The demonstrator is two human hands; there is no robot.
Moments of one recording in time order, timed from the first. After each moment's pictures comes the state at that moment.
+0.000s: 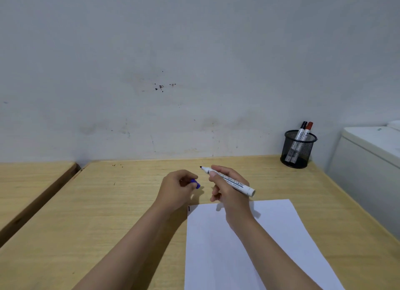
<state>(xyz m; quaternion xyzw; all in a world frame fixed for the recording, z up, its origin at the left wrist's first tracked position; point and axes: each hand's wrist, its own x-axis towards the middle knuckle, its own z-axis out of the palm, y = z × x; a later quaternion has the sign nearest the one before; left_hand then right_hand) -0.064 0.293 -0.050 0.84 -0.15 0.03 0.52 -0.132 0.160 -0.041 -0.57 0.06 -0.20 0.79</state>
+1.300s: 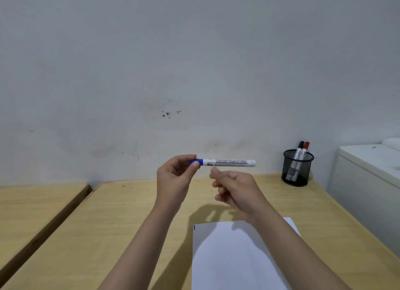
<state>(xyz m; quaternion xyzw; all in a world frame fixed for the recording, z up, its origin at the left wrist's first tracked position) -0.106 0.287 0.041 0.62 -0.18 0.13 0.75 -0.149 0.149 0.032 -0.60 0.01 -0.09 0.79</state>
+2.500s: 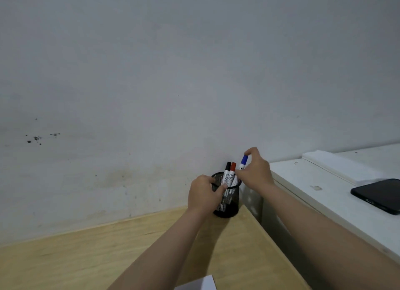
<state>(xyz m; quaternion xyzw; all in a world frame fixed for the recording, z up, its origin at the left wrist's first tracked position) -0.010 -0.018 -0.005 0.84 -0.28 0.11 0.45 -0.047 -0.171 0.019 -0.85 0.19 -0.34 0.36</state>
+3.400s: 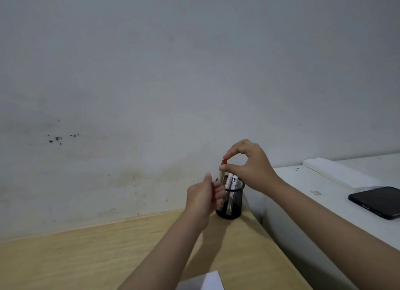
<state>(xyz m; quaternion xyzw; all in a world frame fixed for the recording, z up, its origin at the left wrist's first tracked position) -0.049 0.019 0.031 0.59 -0.06 -0.19 0.78 -0.100 -0.098 0.086 -0.85 0.01 -0.36 0.37</state>
